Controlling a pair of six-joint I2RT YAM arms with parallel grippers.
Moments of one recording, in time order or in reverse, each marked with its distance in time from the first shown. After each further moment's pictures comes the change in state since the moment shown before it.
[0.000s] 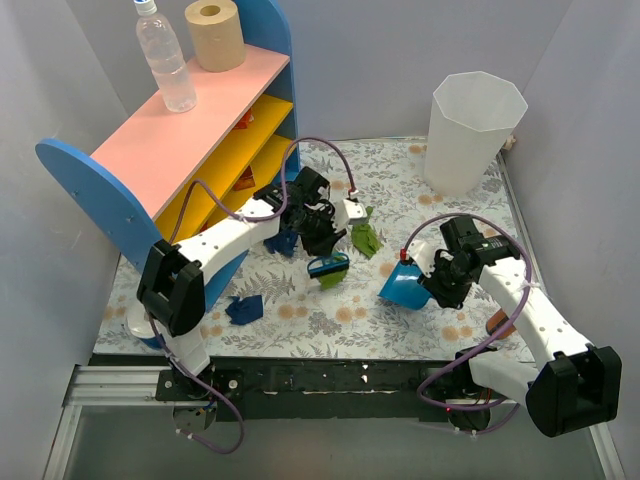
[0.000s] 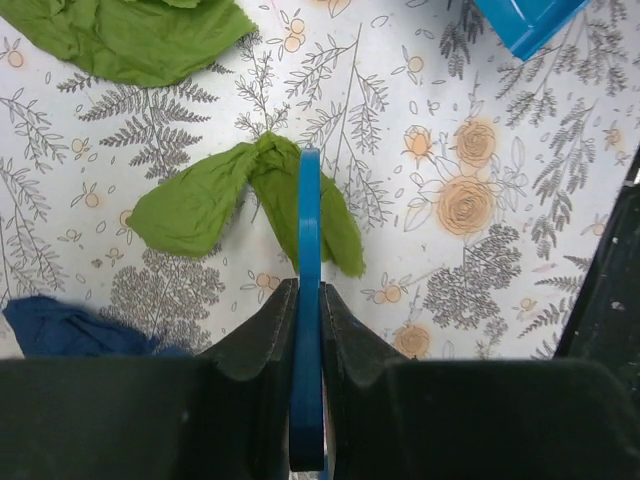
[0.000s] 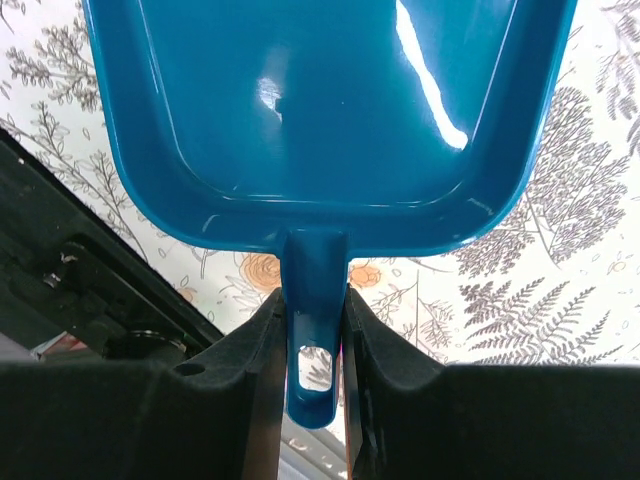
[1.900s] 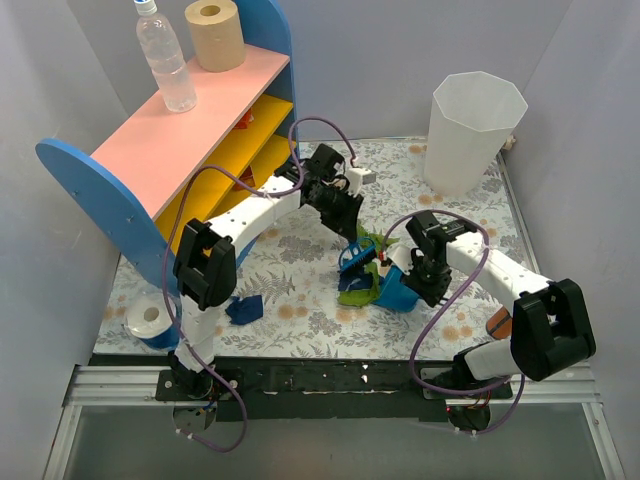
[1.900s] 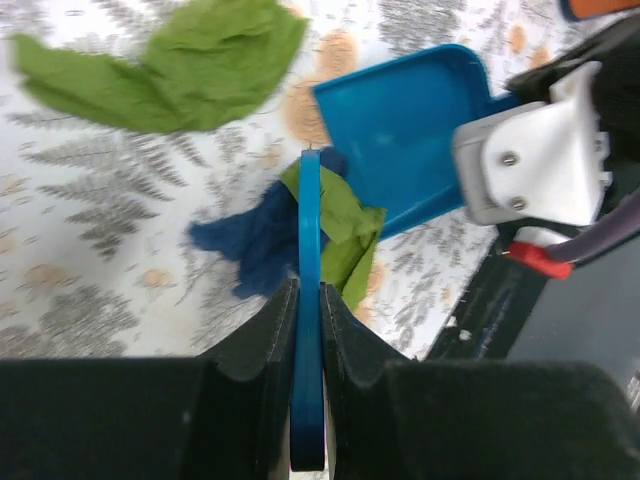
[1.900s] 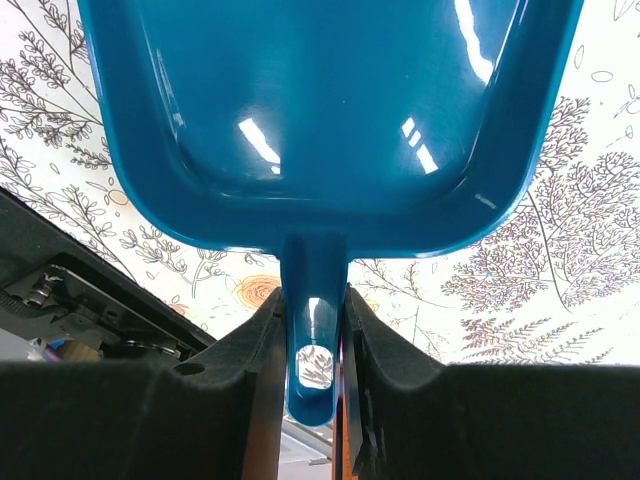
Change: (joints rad) left arm 0.013 0.246 0.339 -0.036 0.151 -0.547; right arm 0.146 0.299 0.061 0.043 0.114 0.099
